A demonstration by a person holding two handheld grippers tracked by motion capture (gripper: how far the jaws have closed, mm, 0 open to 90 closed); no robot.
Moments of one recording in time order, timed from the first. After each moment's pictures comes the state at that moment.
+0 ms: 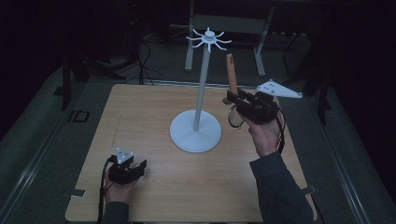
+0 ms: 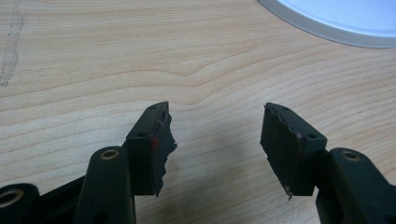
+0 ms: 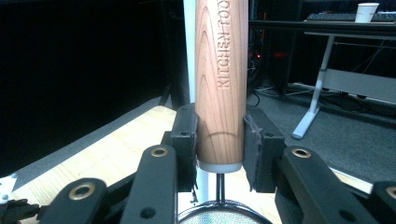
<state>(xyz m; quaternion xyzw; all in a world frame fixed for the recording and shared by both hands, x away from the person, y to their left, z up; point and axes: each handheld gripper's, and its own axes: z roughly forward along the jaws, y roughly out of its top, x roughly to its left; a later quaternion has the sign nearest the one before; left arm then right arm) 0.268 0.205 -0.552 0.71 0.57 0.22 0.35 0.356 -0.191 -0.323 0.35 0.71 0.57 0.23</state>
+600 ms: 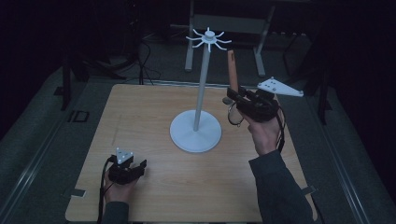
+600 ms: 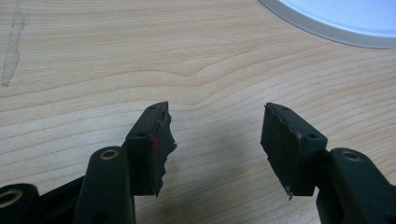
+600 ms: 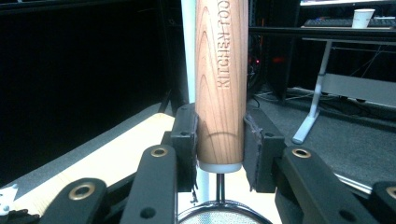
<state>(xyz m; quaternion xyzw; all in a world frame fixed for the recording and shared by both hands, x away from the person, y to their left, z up) 0.269 0.205 -0.552 0.71 0.57 0.23 0.35 0.357 -0.189 -0.318 0.36 0.70 0.58 0.24</state>
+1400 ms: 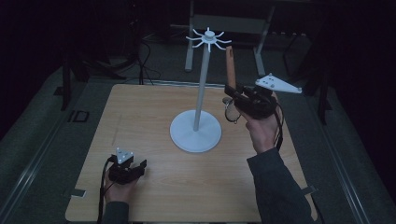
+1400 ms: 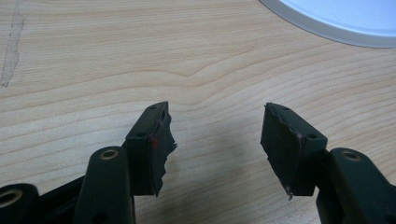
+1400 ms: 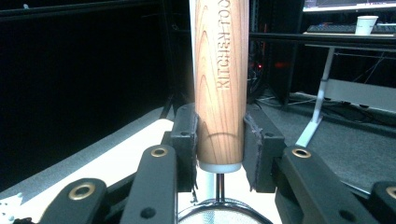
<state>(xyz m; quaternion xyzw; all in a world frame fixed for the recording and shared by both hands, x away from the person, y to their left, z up) 0.269 0.205 -0.552 0.71 0.57 0.23 0.35 0.359 -0.182 -0.310 0.35 0.69 0.58 0.24</state>
